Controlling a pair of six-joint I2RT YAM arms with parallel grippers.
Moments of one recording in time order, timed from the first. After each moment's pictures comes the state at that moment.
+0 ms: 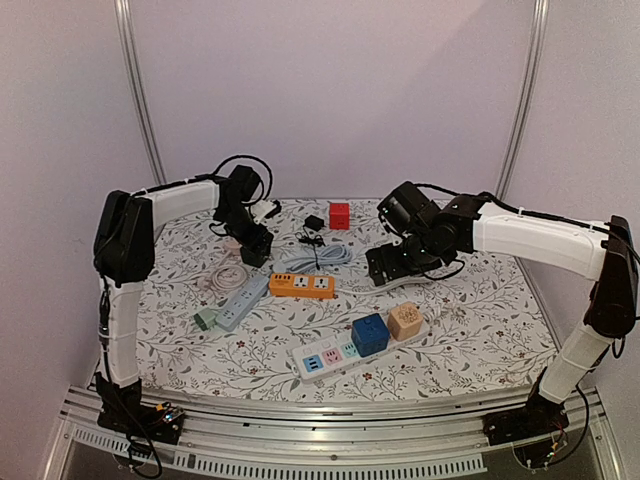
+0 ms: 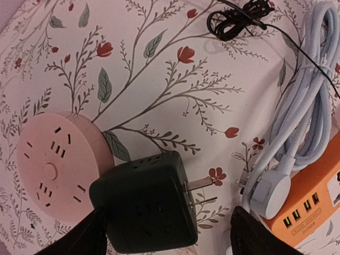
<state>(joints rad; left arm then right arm) -0.40 2.22 1.84 -0.79 0.03 0.30 0.83 1.67 1.39 -0.76 0.28 0.46</state>
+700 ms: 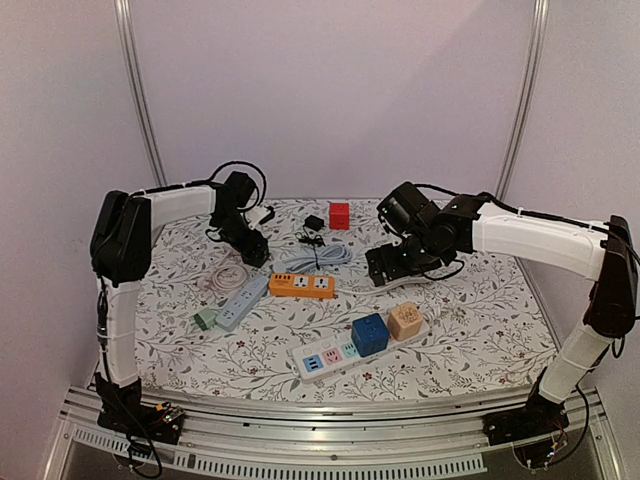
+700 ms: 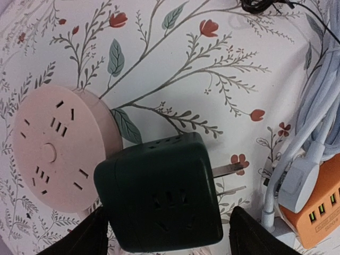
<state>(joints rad) -0.37 2.20 1.76 -0.75 -0.01 0.29 0.83 1.67 1.39 -0.76 0.28 0.46</state>
